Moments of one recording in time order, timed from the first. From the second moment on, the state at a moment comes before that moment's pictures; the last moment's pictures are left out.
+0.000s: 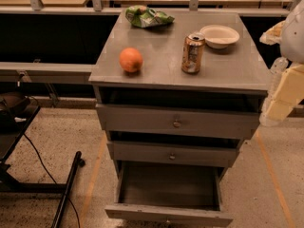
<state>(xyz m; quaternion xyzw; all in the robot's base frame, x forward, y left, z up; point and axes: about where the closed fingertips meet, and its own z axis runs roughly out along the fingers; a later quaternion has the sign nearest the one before) 0.438 -0.214 0.987 -0.60 0.78 -0.05 0.18</state>
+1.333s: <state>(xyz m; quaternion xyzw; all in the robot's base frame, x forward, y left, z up) 0.628 -0.187 1.014 -0.60 0.74 -0.05 0.29</state>
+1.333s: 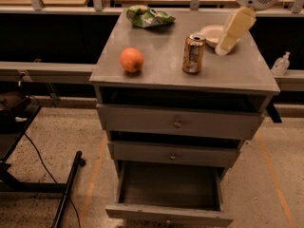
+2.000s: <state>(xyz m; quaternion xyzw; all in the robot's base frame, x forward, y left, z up) 0.702 -0.156 1.012 -0.54 0.74 0.04 0.39</state>
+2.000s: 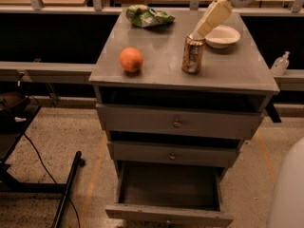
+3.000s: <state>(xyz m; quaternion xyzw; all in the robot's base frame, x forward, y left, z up) 0.708 -0.156 0.953 -0.48 0.77 0.20 0.38</state>
